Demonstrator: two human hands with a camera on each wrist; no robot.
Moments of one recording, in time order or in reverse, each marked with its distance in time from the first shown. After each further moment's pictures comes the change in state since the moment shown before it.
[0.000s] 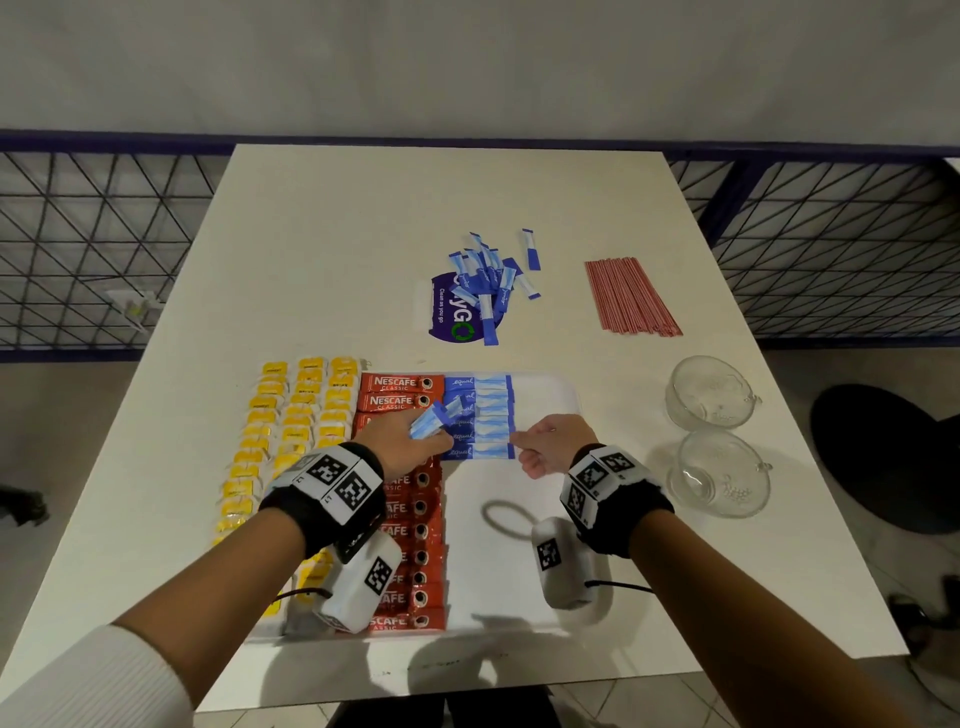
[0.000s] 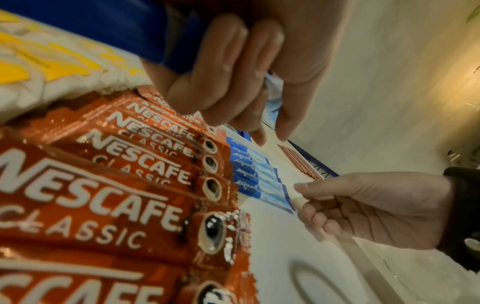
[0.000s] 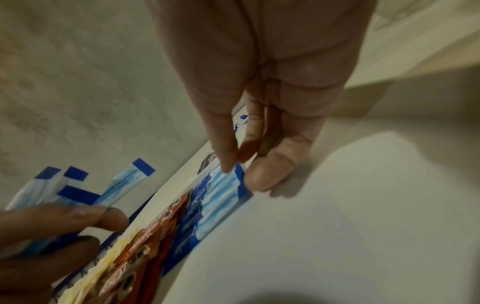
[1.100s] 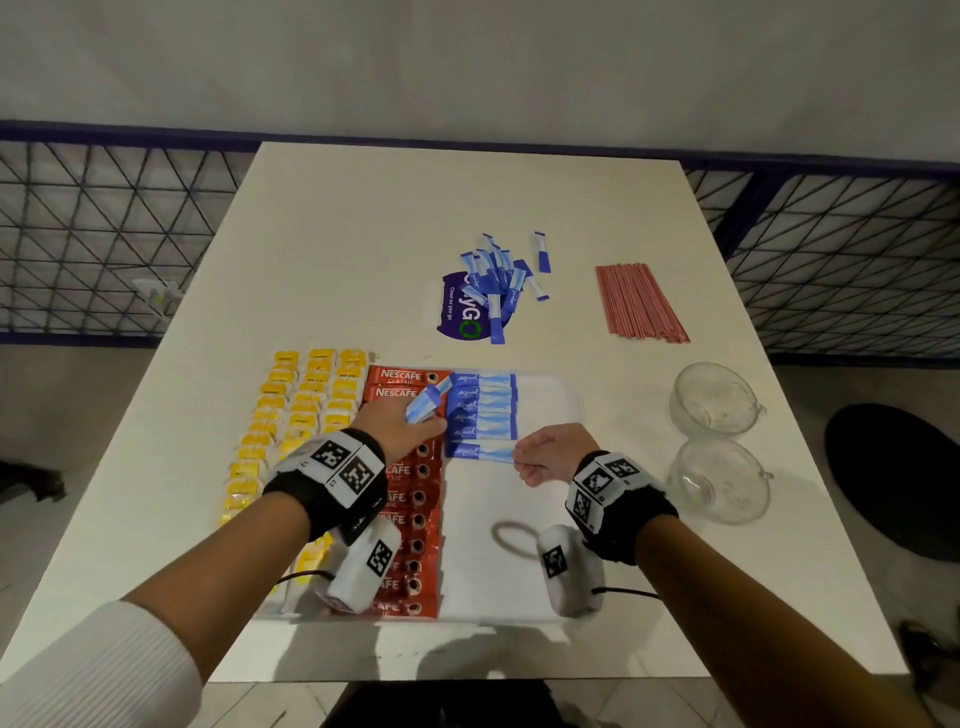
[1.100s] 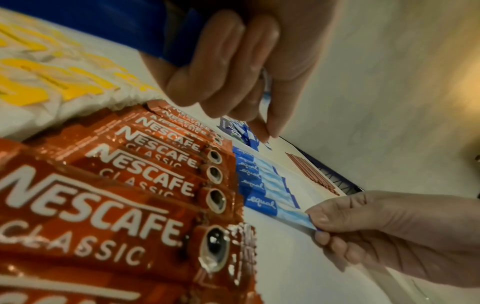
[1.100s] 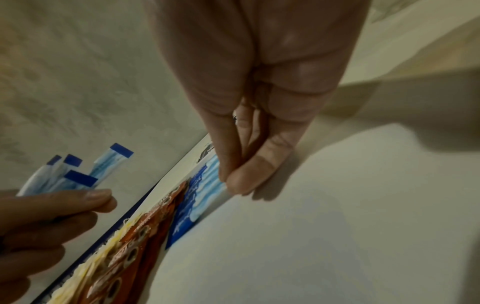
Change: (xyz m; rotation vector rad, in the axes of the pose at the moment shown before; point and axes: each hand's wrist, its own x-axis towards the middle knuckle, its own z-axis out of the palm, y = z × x) left_hand -0.002 0.003 -0.001 0.054 0.149 -0.071; right_hand -0.016 0.009 -0.005 0.072 -0.098 -0.052
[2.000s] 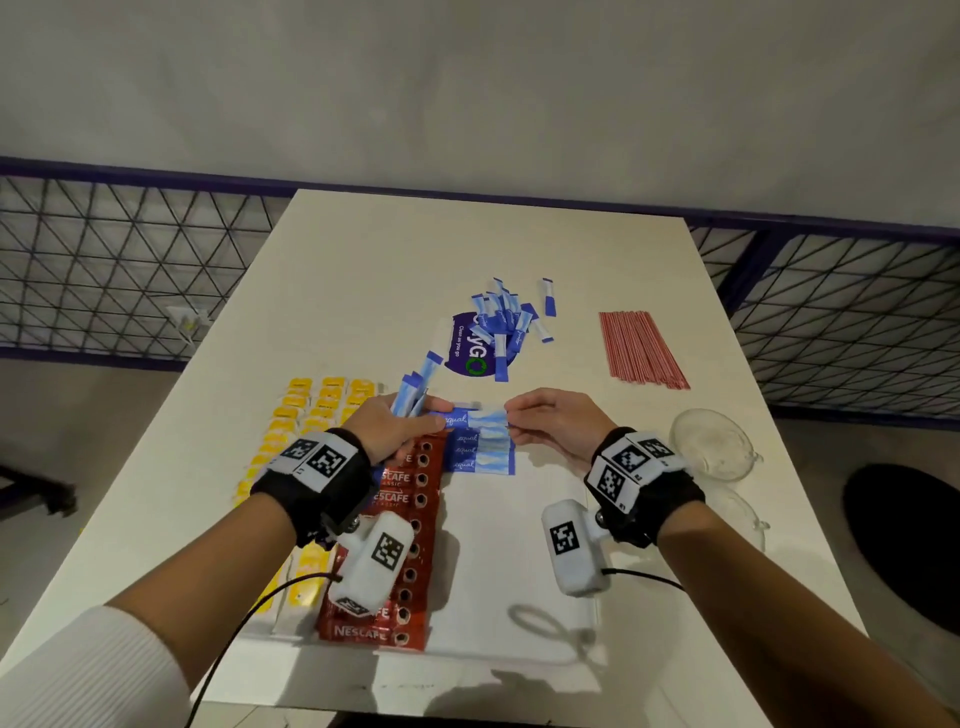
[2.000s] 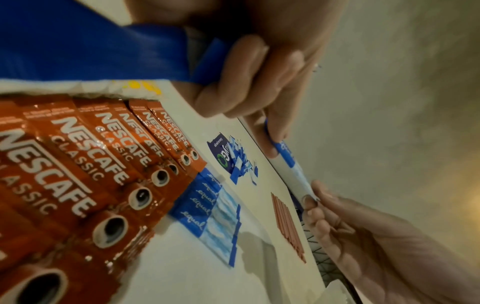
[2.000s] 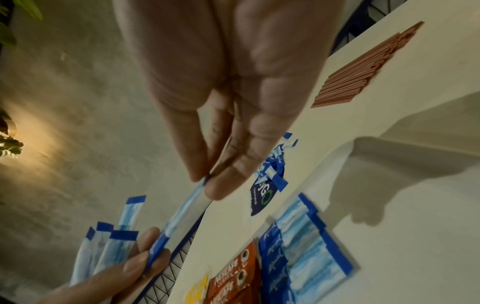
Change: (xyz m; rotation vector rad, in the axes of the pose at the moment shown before) left_hand -0.014 0.013 -0.024 -0.585 0.021 0.006; right_hand -0.013 -0.061 -0.011 0.079 -0.165 -0.338
